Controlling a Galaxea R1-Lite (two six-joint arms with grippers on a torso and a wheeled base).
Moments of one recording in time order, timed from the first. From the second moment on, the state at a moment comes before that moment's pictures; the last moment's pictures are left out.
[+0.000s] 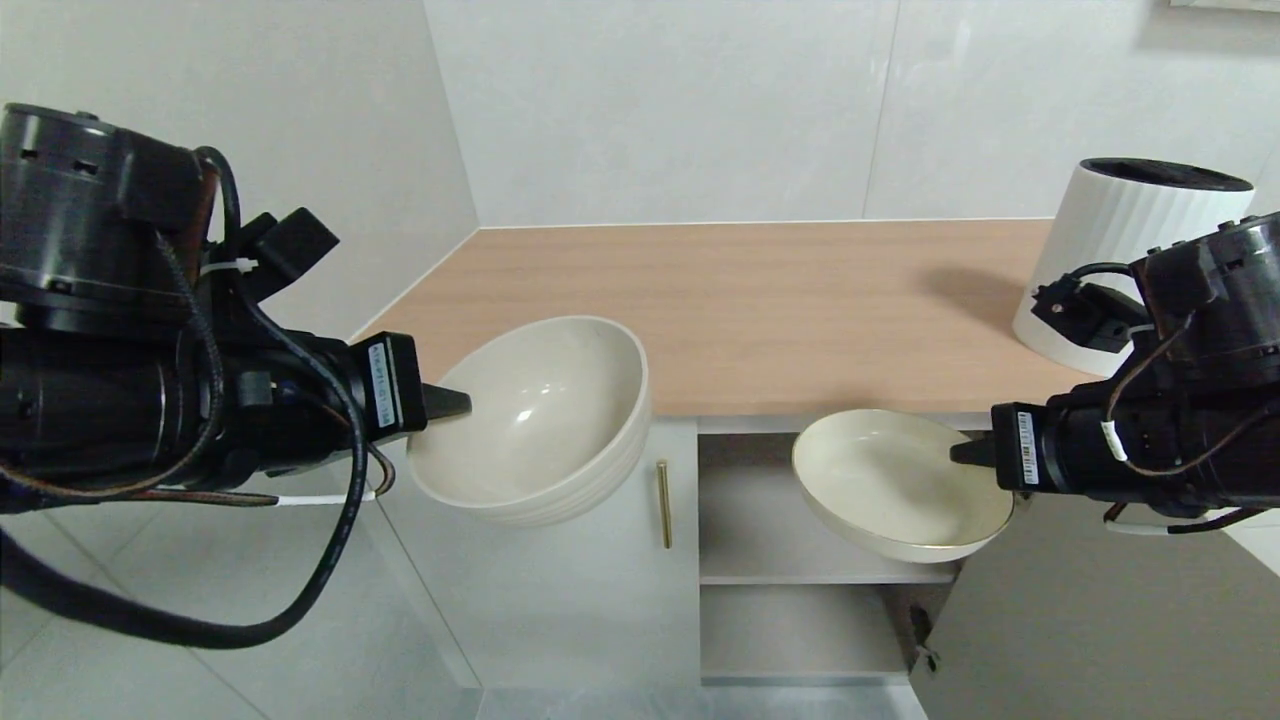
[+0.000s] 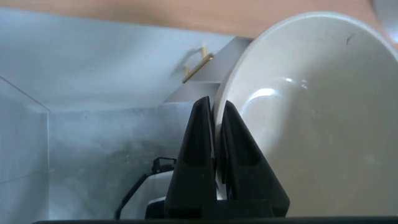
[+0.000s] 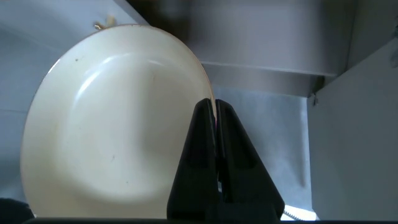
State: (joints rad) left arm -0.44 1.43 -1.13 0.25 -0.01 -0.52; right arm 0.48 1.49 -1.03 0.18 -0.06 0.37
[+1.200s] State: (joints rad) left arm -0.44 1.44 -1.13 0.25 0.00 -0.52; right arm 0.48 1.55 -0.94 0.03 -0.07 0.34
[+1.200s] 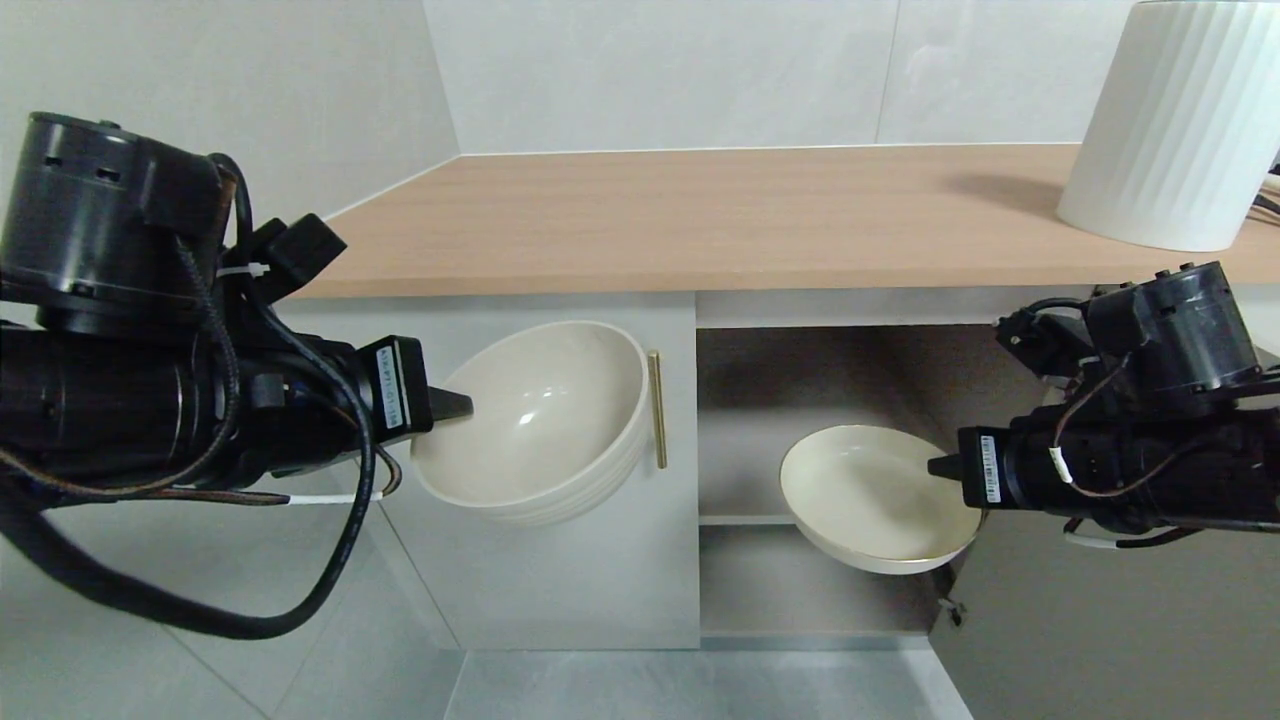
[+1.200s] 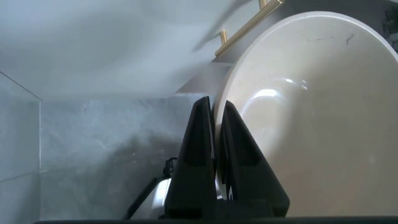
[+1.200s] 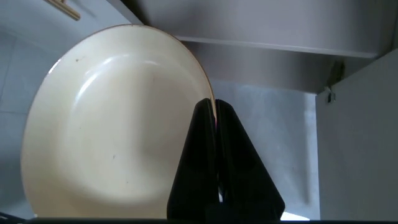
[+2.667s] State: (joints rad) left arm -0.45 1.46 -1.13 0.25 0.00 -0.52; right arm 0.37 2.24 -1.08 -0.43 -0.33 0.48
